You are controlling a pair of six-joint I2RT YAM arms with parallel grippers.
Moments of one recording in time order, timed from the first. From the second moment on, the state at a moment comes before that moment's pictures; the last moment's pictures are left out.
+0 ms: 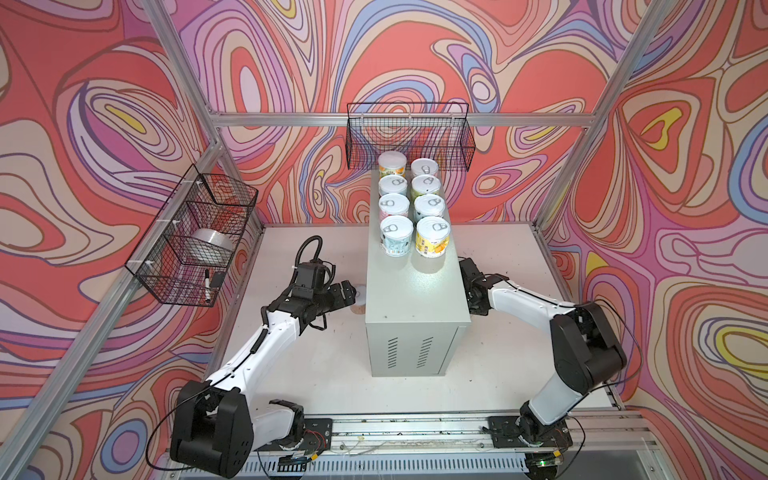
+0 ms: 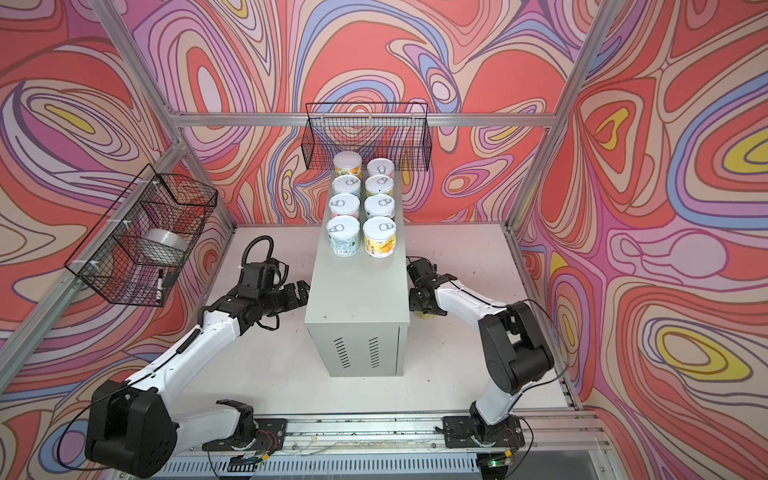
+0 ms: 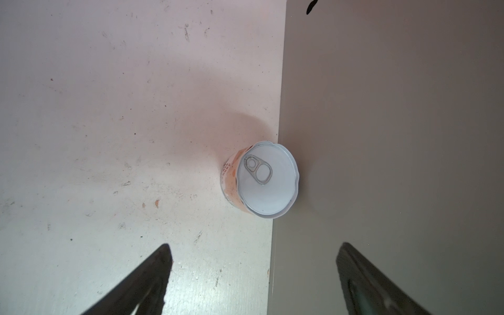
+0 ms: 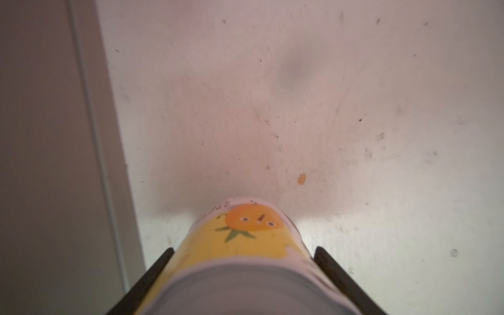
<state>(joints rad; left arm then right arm) -0.24 1.24 0.86 -0.46 0.14 -0.55 0.41 1.62 1.09 -0.64 0.19 0.54</state>
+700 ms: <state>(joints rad) -0.24 1.22 1.25 -0.84 0.02 -0.40 0.41 1.32 1.77 -1.22 0.22 0.37</state>
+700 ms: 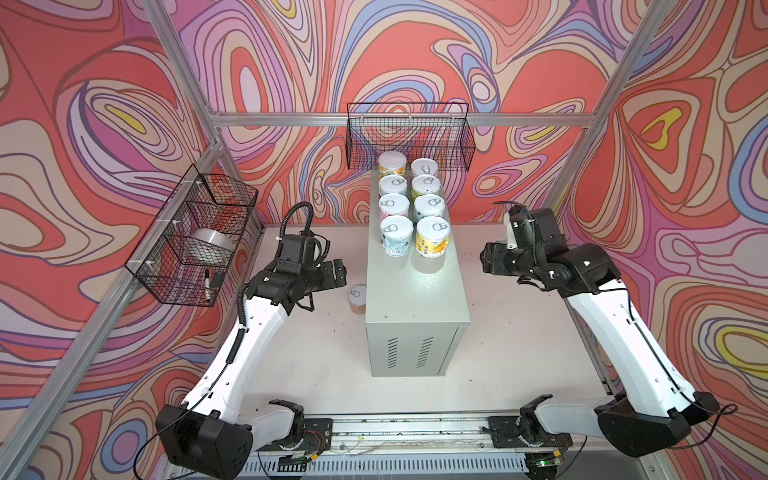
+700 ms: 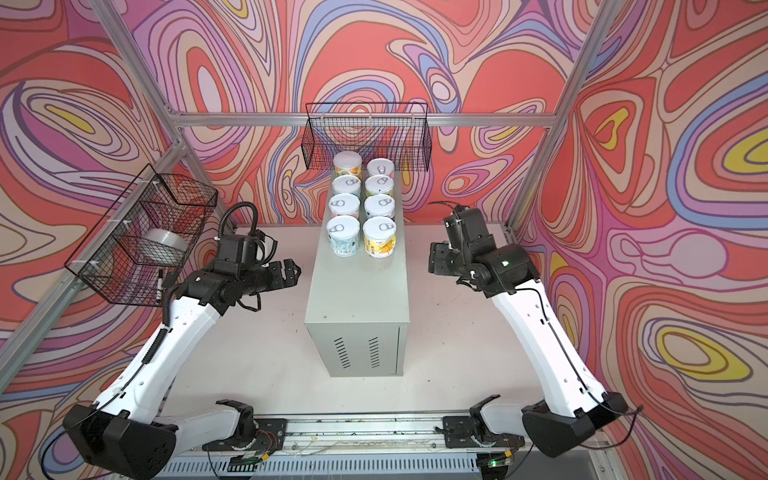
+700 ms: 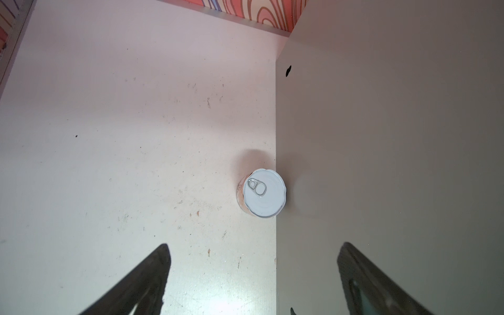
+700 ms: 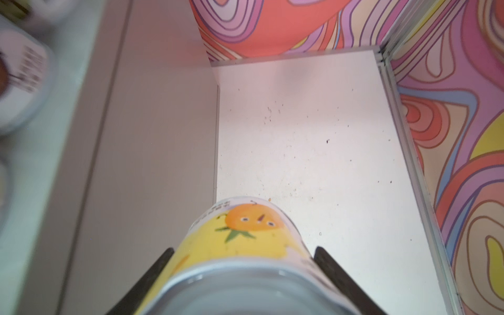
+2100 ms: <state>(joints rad) -0.24 1.22 1.22 -0.86 0.00 -0.37 0.99 1.68 2.36 -1.60 0.39 0.33</state>
